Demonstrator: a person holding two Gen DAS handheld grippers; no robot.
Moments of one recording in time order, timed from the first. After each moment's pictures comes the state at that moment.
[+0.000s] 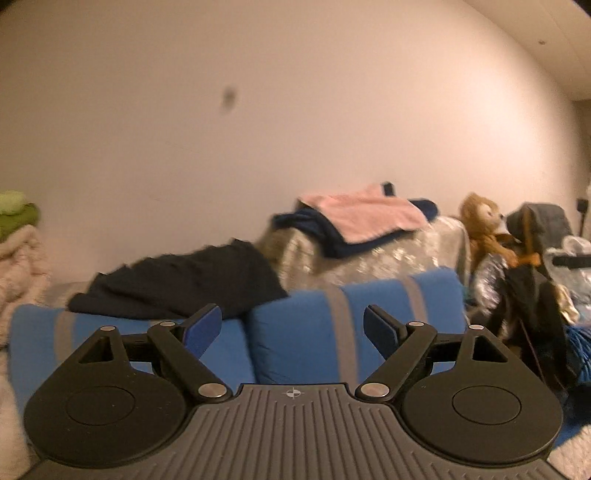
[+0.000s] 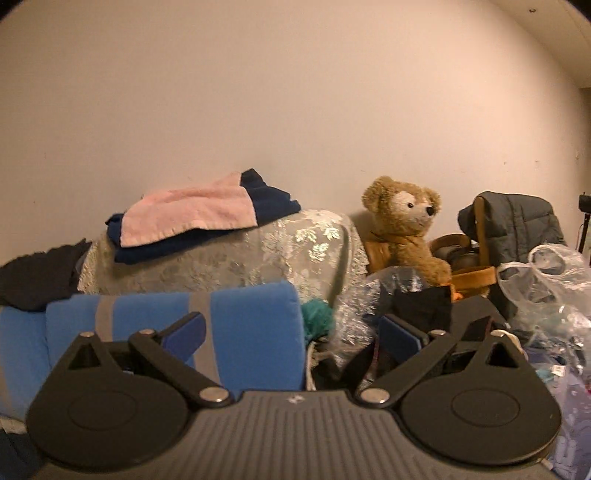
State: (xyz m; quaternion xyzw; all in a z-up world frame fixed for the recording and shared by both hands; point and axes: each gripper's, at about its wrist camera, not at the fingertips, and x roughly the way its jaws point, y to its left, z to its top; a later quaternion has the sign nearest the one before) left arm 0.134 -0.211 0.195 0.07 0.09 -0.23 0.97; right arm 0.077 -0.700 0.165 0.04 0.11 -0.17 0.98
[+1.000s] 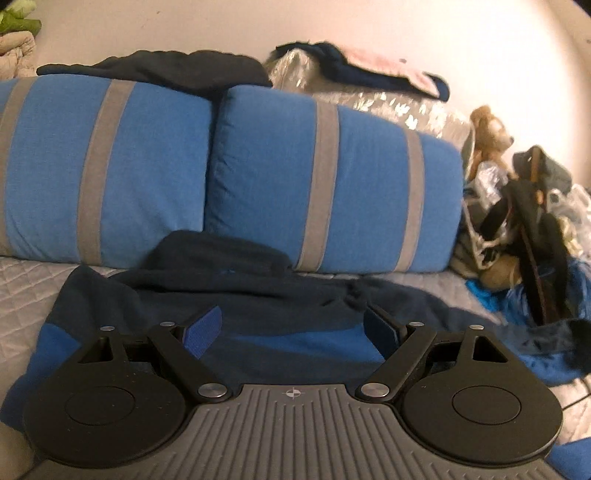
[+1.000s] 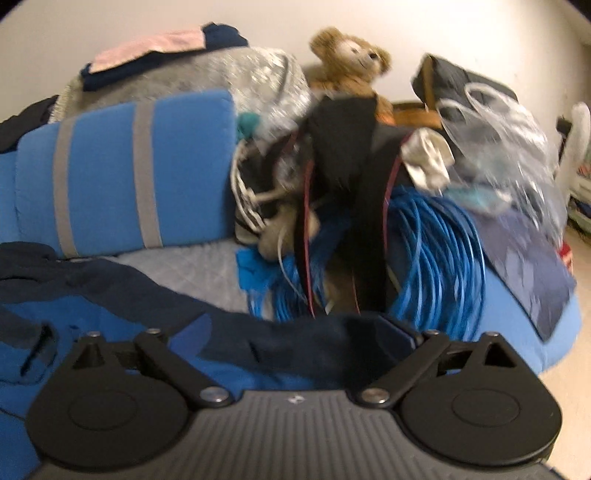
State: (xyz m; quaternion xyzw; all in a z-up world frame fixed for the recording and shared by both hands) left arm 0.154 -0.225 -0.042 -0.03 0.24 -0.24 0.94; right arm -0.065 -0.752 -0.059 0.06 0.27 -0.20 0.94
